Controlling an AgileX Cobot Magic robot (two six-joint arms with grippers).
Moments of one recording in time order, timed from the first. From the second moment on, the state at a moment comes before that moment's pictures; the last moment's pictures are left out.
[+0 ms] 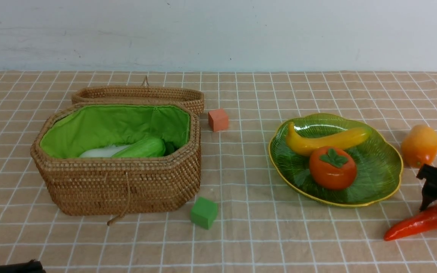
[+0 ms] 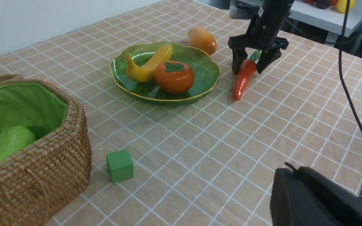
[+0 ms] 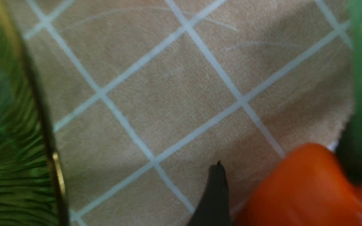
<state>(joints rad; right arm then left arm) -0.19 1.85 -1.10 0.07 0.67 0.40 -0.90 0.34 -0.60 0.00 0.59 -0.08</state>
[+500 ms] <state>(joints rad) -0.13 1.67 -1.15 0.22 0.89 0.16 -0.90 0.34 -0.60 0.03 0.58 -0.12</state>
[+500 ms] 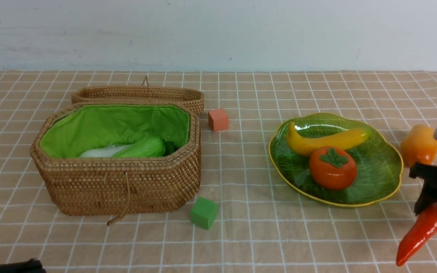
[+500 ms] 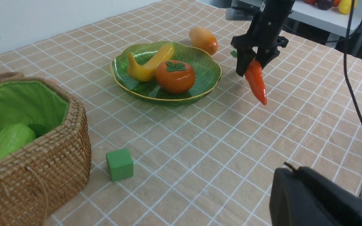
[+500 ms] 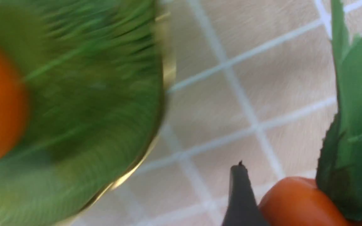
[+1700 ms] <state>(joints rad) 0.70 2.22 -2.28 0.31 0.61 -0.41 -0.90 0.34 -0.61 0.46 0.69 -0.62</state>
